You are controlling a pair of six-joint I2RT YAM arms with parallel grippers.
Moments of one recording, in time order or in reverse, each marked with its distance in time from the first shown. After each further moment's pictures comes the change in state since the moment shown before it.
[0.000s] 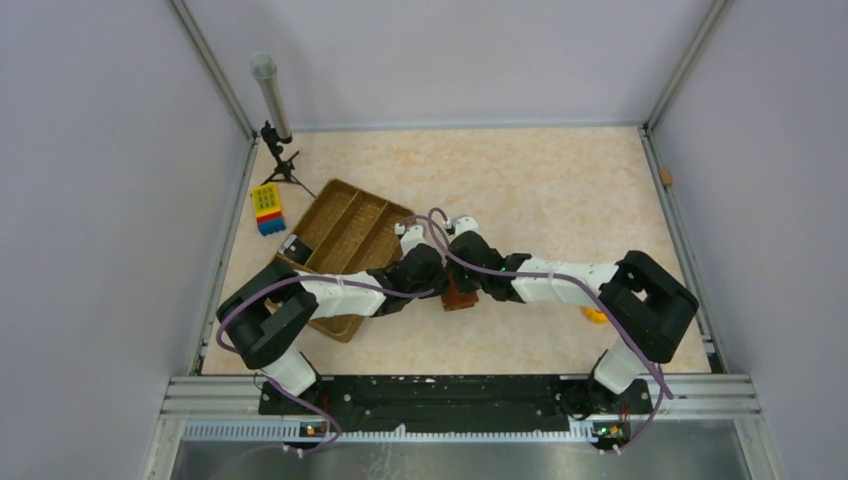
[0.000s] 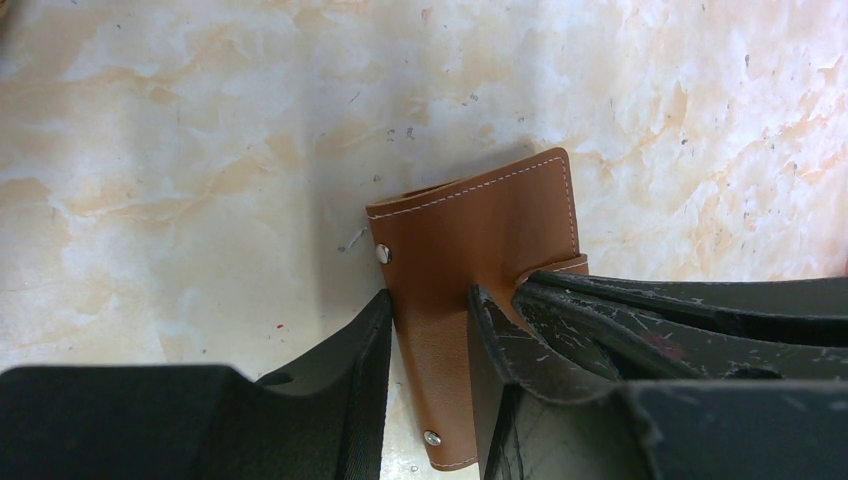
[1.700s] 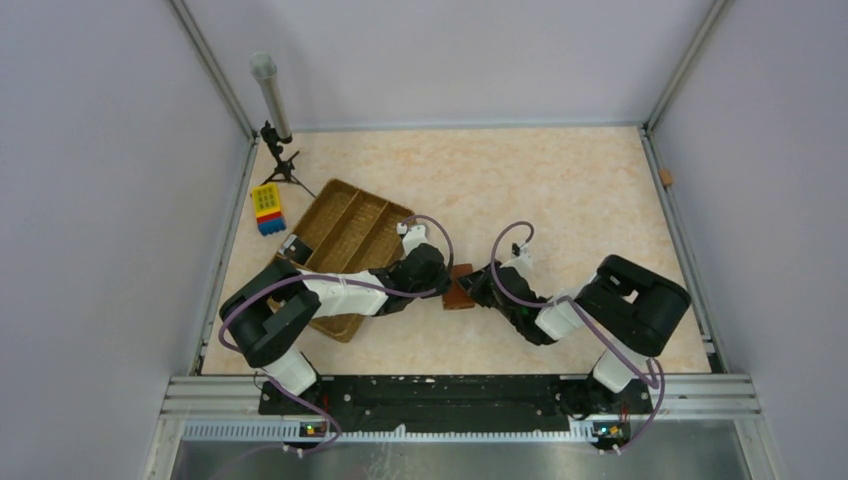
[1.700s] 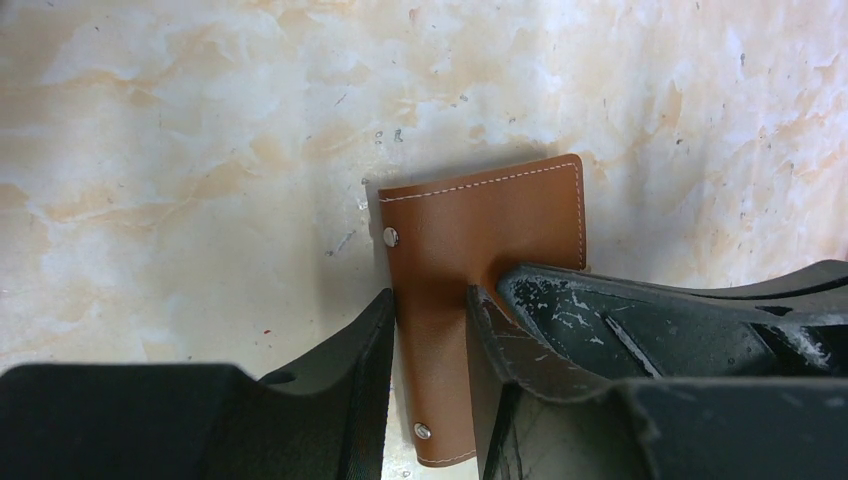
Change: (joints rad) left arm -0.001 0.013 0.012 0.000 0.000 -0.001; right arm -0.033 0.042 -0.494 0.850 0.084 0.831
